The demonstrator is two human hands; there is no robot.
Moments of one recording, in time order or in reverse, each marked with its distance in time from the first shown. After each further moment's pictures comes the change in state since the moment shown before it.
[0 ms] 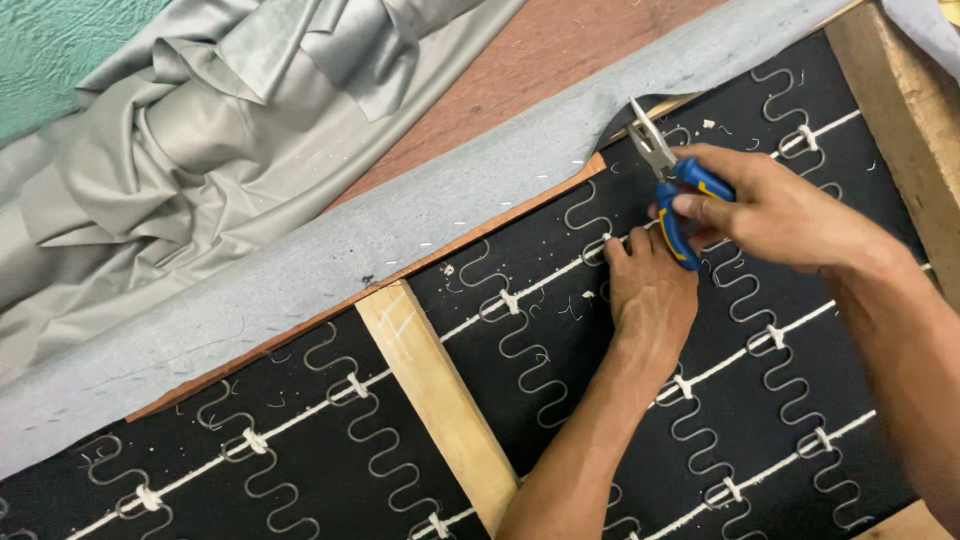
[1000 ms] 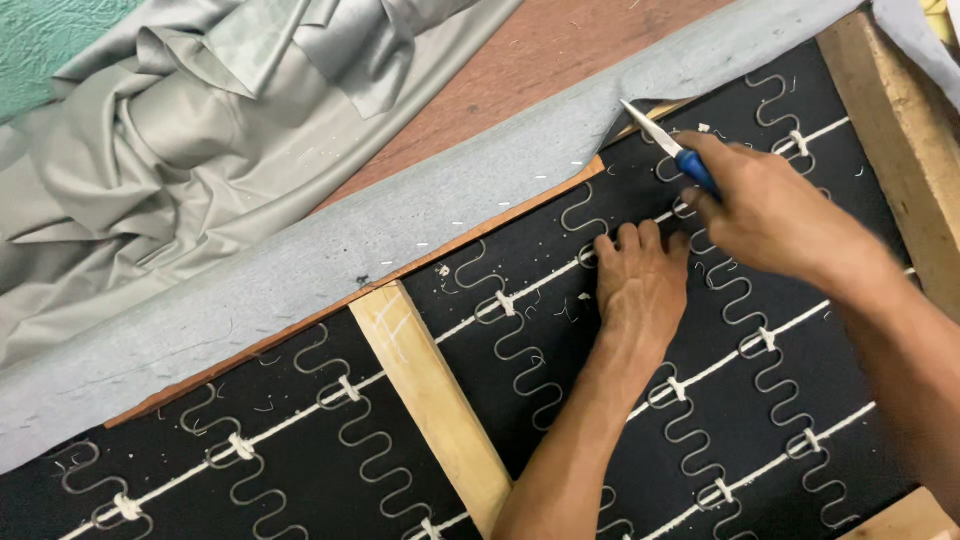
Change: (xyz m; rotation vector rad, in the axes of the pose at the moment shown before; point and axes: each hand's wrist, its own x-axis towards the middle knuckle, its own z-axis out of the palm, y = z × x) left_hand 0.003 -0.011 -0.006 -0.133 0.153 -0.008; right_hand -0.003 -0.005 0.000 -0.613 0.233 -0.225
